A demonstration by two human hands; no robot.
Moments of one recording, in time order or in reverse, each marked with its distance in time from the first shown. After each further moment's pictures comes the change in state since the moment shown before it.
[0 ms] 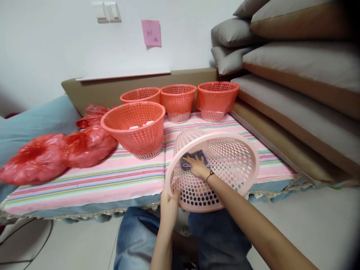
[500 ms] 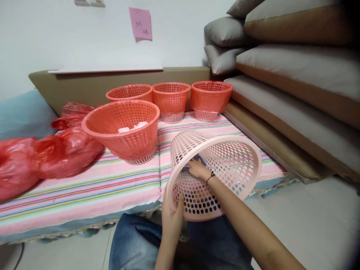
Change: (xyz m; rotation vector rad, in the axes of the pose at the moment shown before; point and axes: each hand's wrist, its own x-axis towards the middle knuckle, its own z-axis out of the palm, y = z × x) left_hand 0.003 -0.023 0.001 0.086 -0.031 0.067; right_hand 0.015 0.007 -0.010 0.101 -0.054 0.051
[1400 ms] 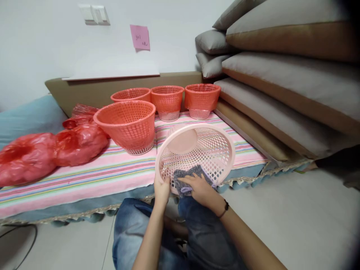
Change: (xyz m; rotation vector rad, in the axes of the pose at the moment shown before) left_hand 0.002 0.002 -0.001 -0.082 0.020 0.123; right_hand -0.187 -0.041 0.010 0.064 0.003 -0.111
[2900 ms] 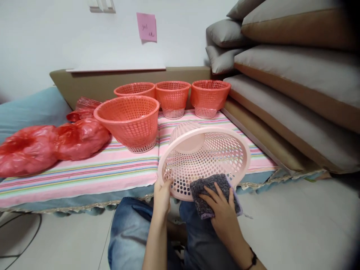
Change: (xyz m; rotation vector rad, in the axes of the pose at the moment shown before) left_hand -0.009 0.026 0.013 -0.230 0.069 -0.316; right_hand -0.061 0.037 0.047 -0.119 0.451 0.045
